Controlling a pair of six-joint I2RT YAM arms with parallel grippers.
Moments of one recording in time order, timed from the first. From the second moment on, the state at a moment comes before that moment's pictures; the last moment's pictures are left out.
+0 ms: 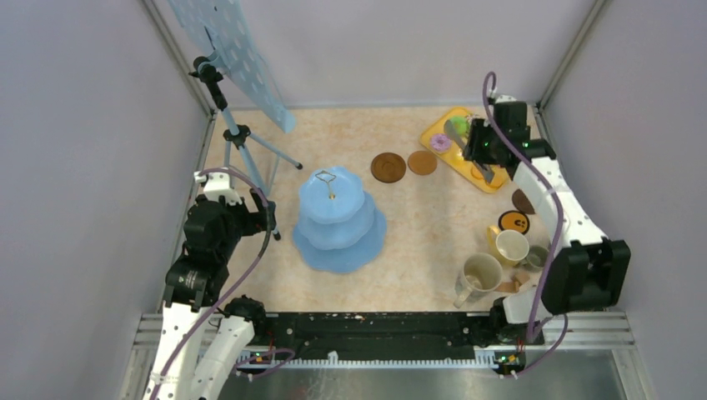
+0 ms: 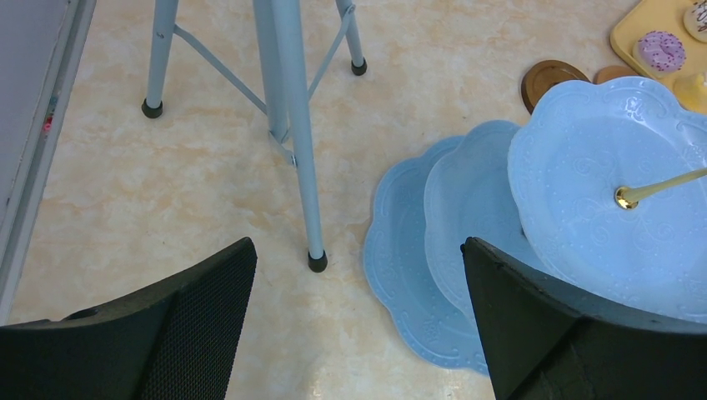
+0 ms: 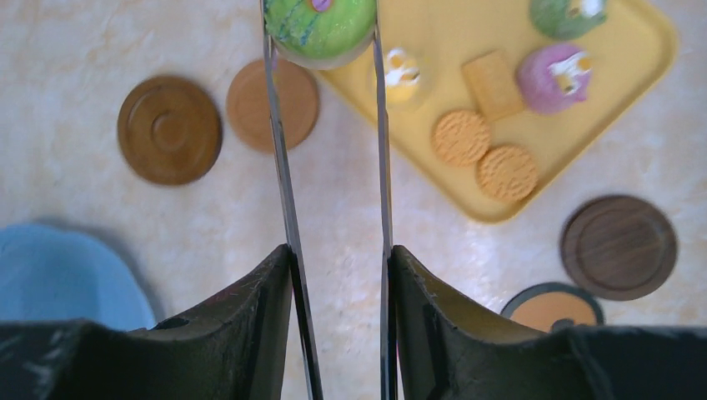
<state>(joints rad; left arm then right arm) -0.17 0.54 0.83 -0.64 -0.08 -0.24 0.10 1.50 1.38 -0.59 0.04 0.21</state>
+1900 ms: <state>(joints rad) -0.12 0.47 0.82 -0.64 -0.04 -0.23 0.81 1.31 0.54 0.22 0.00 0.06</state>
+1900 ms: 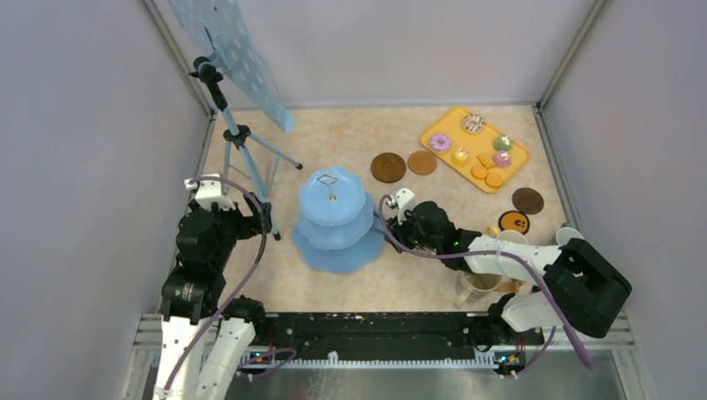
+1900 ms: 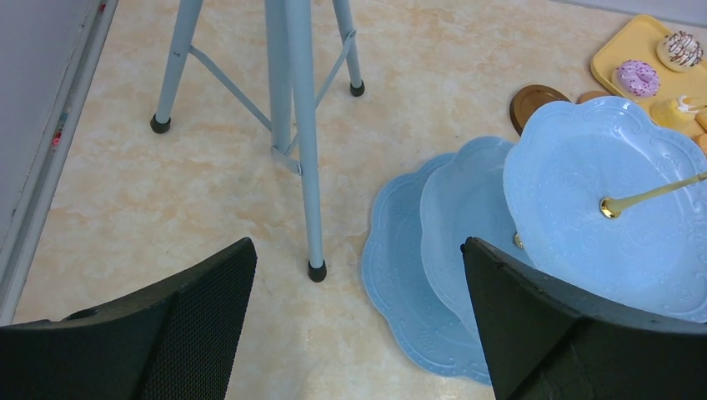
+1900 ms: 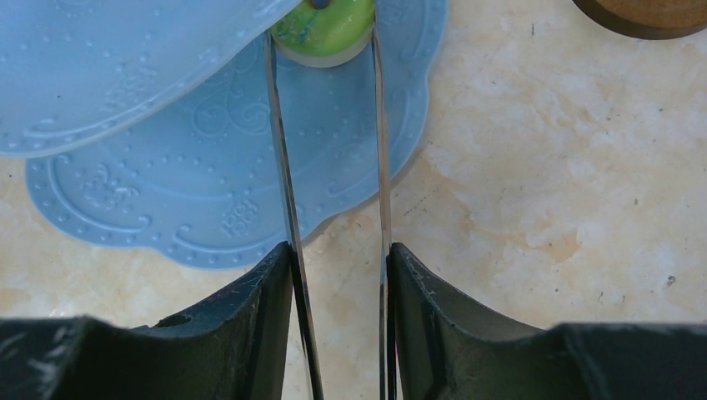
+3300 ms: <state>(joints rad) -0.11 0.48 0.82 -0.64 -0.03 -0.23 0.84 1.27 0.54 0.25 0.07 0.05</state>
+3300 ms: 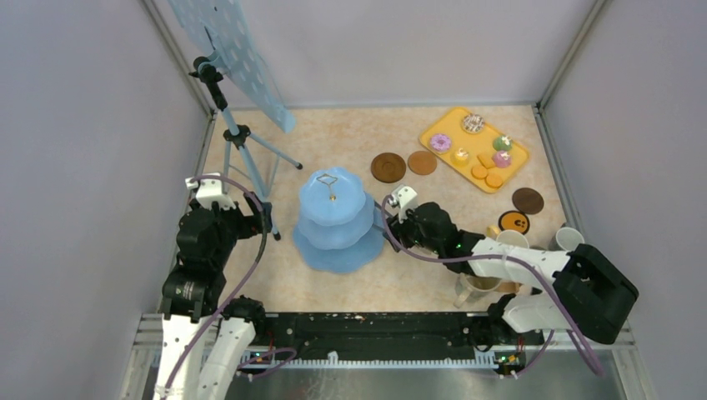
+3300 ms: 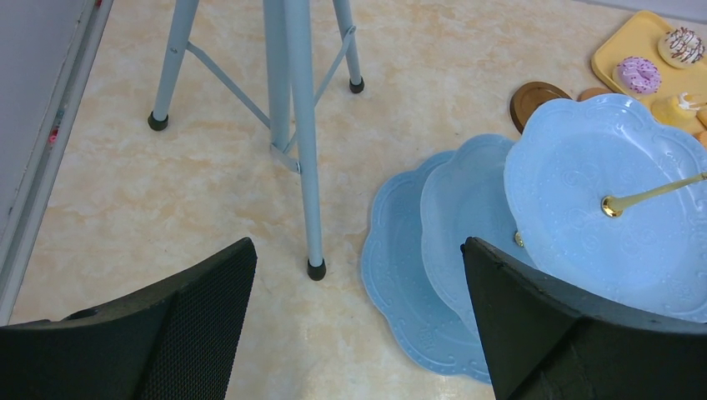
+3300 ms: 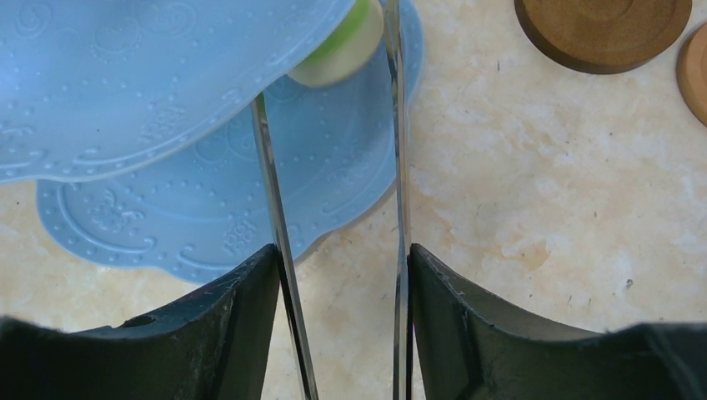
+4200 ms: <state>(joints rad) -0.11 0.44 0.82 -0.63 -0.03 -0.23 0.85 0.98 0.55 -0.23 0.30 0.32</state>
